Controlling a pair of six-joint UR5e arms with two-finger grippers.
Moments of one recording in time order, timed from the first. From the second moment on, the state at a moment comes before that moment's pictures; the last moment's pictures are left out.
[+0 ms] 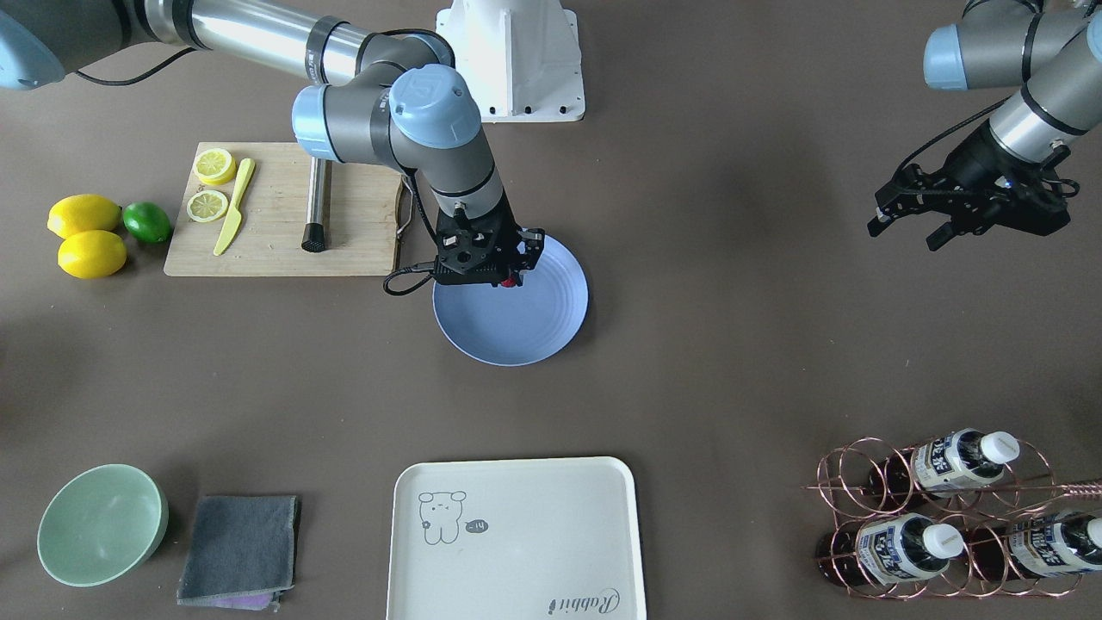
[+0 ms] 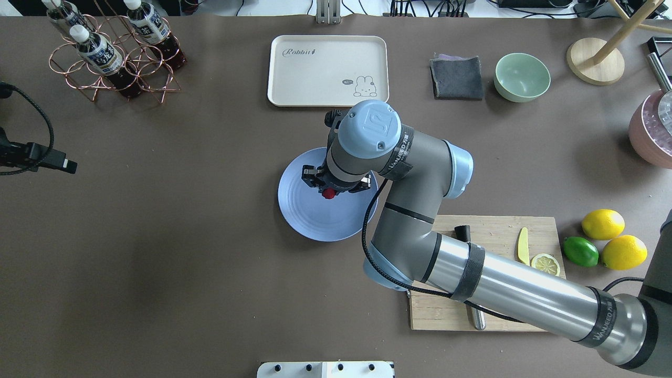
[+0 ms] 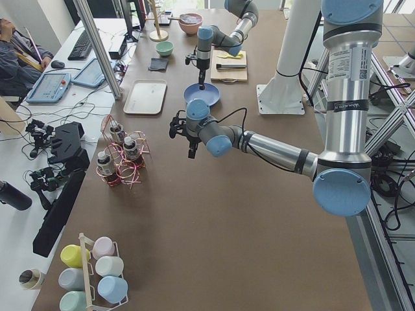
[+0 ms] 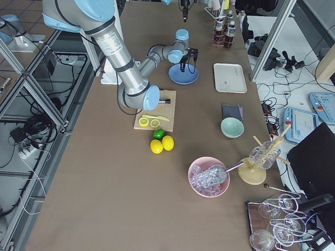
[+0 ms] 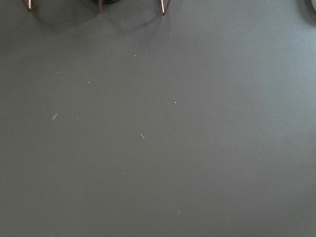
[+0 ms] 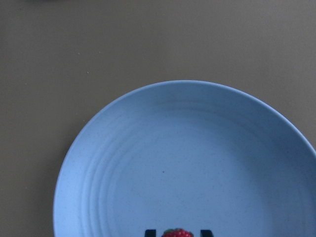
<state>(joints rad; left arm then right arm) -1.07 -1.53 -1.85 -2.13 -2.31 -0.77 0.51 -0.79 1.46 -1.32 1.88 1.35</state>
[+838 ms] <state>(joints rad) -1.07 -1.51 -1.85 -2.13 -2.30 -0.77 0.49 -0.79 1.42 -1.31 1.85 1.35</state>
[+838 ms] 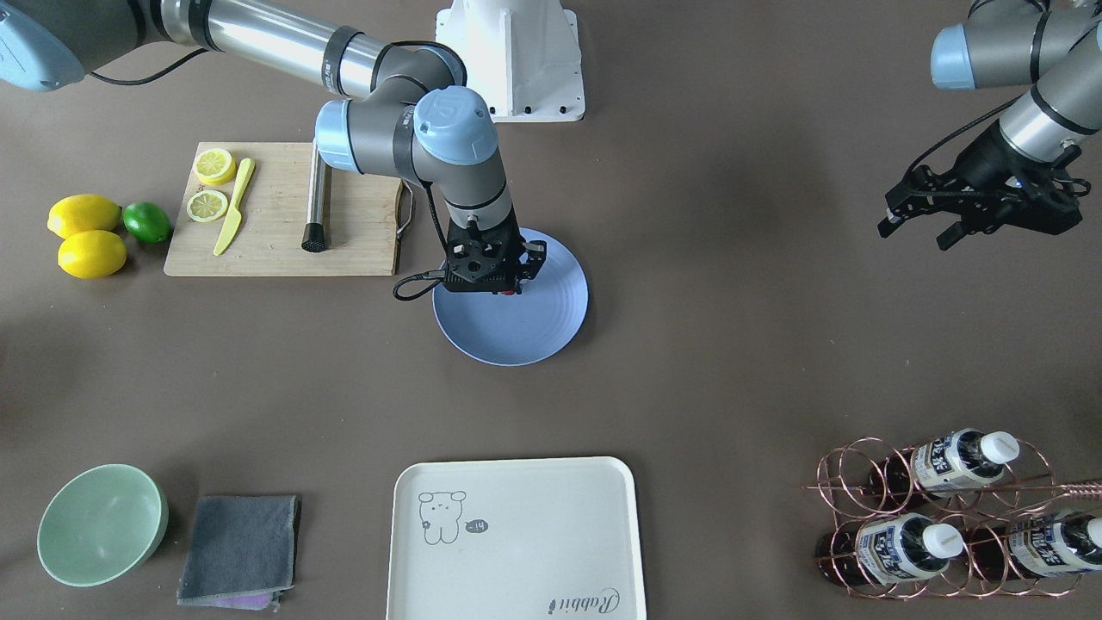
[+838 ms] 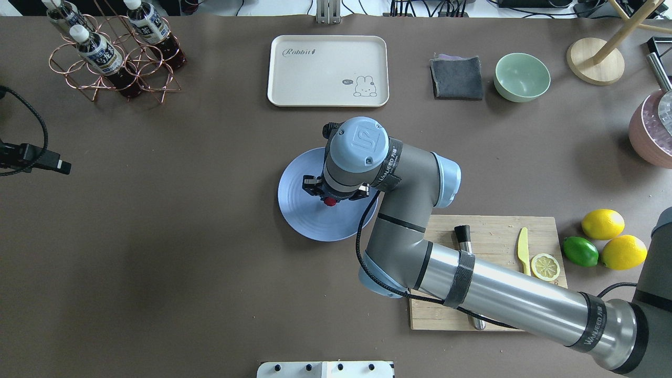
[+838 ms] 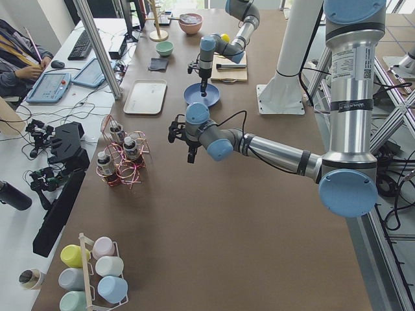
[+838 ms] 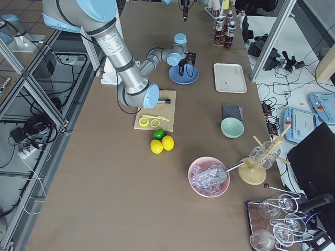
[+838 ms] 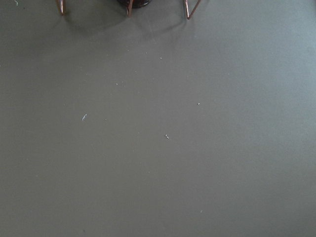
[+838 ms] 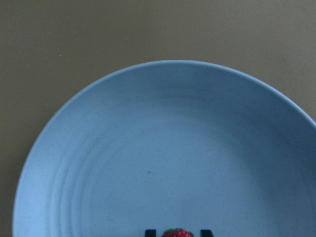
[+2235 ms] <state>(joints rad) -1.32 -1.44 -1.87 -1.90 -2.40 -0.34 1.05 -1.28 1.89 -1.60 2.21 0.63</state>
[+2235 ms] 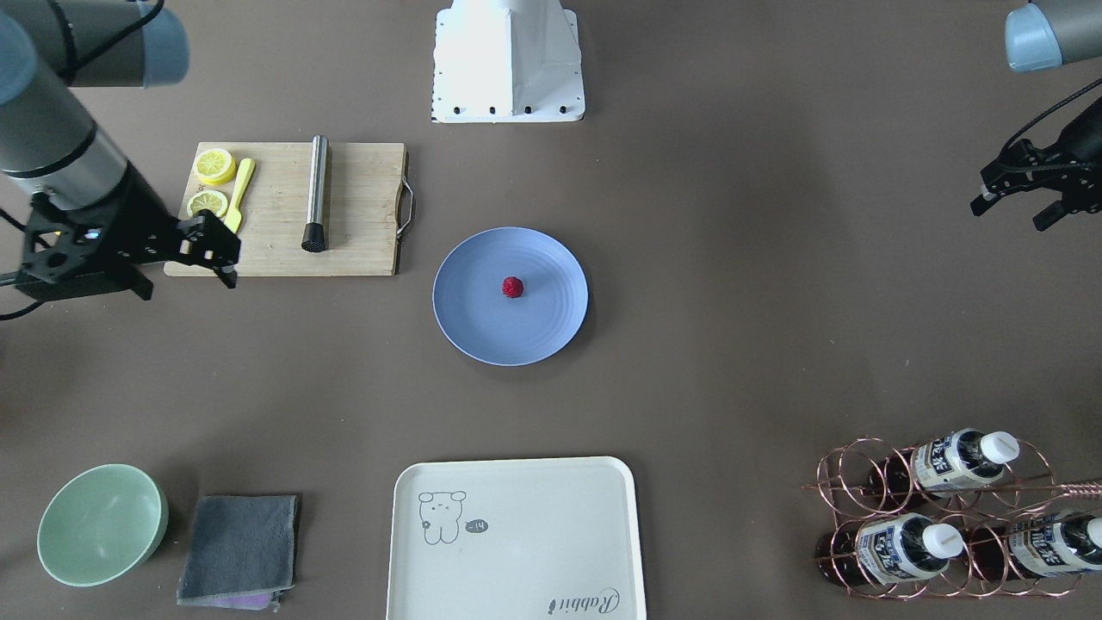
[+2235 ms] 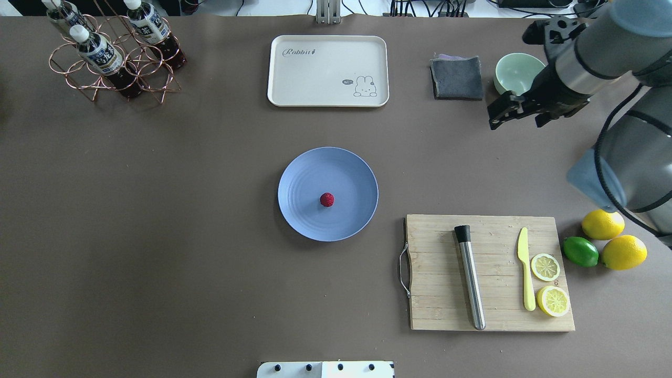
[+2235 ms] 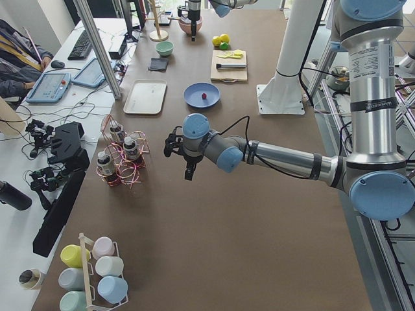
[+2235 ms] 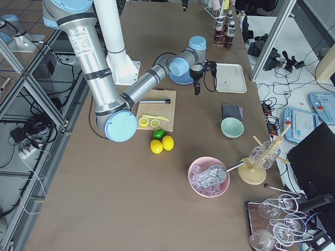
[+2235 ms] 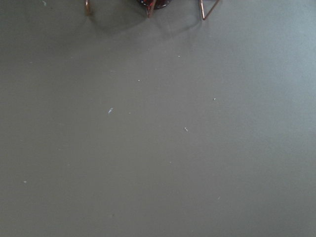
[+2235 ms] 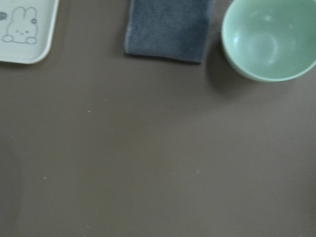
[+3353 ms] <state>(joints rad) -1.53 -1.51 -1.86 -1.42 -2.39 0.09 1.62 -1.54 1.63 -1.75 2.34 -0.34</state>
